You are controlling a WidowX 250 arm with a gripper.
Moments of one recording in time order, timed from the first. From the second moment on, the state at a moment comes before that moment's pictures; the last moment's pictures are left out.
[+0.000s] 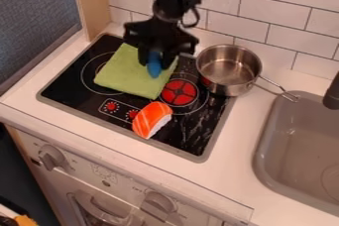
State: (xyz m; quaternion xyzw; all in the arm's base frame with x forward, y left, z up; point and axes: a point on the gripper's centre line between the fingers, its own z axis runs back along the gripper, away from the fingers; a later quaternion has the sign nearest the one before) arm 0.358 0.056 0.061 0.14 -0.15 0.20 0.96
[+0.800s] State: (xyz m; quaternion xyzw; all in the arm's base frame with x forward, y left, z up) arm 0.286 0.113 0.128 0.16 -0.20 0.39 0.89
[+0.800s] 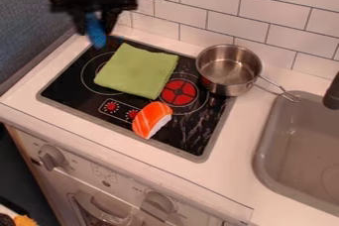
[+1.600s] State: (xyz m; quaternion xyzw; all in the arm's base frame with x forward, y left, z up) arm 0.233 0.148 0.053 0.18 -0.12 0.45 0.87
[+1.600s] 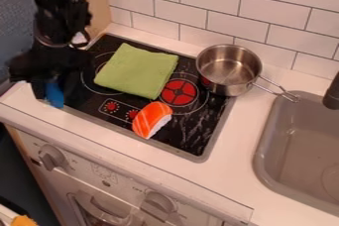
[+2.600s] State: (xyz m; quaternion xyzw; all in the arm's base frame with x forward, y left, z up) arm 0.250 0.128 0.017 0.15 -0.15 0.47 0.85
